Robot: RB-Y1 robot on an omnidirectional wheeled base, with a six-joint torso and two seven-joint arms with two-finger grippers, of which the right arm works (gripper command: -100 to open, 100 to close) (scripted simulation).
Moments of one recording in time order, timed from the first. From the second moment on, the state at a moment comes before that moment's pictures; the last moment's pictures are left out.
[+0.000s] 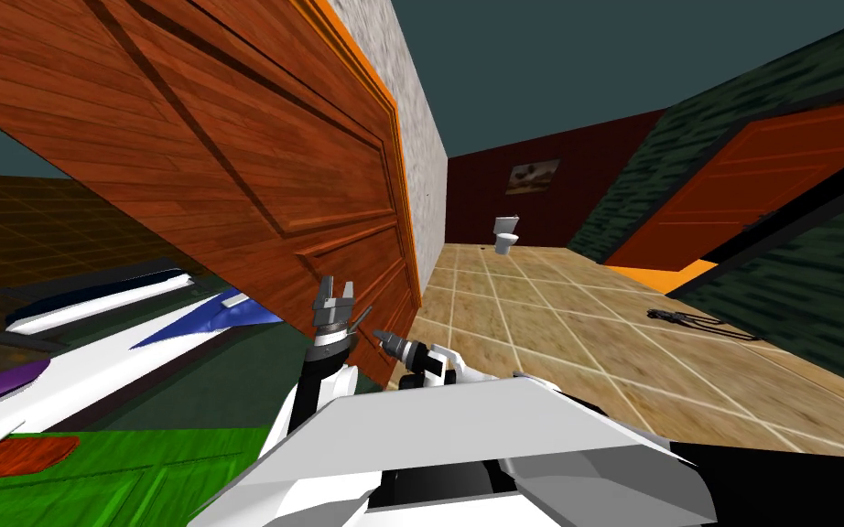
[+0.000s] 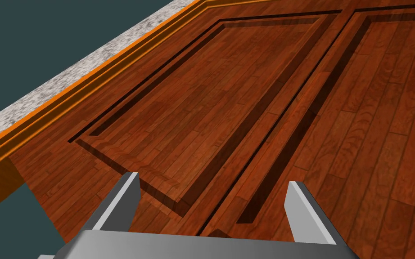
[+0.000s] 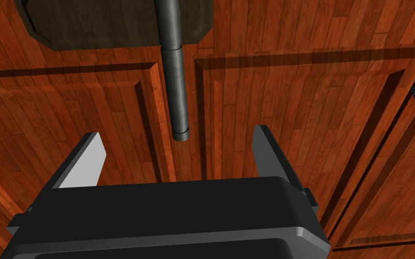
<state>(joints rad) -0.26 -0.12 1.08 -1.25 0.01 -0.34 -0.30</state>
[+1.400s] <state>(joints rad) -0.26 -0.09 1.06 -1.20 0.01 -0.35 -0.29</state>
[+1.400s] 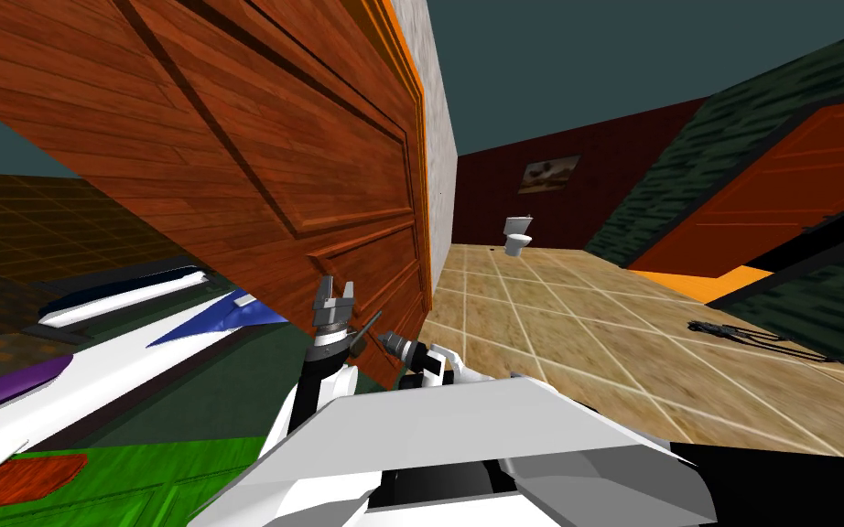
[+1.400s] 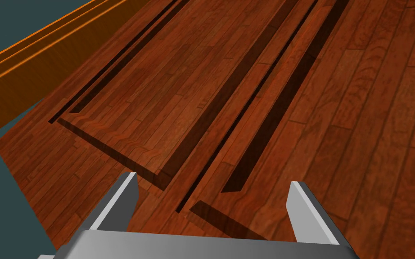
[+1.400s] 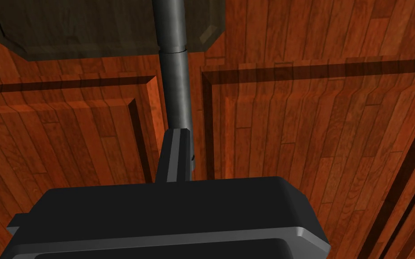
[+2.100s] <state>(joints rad) -0.26 -0.07 1.00 -1.18 0.01 -0.33 -0.27</state>
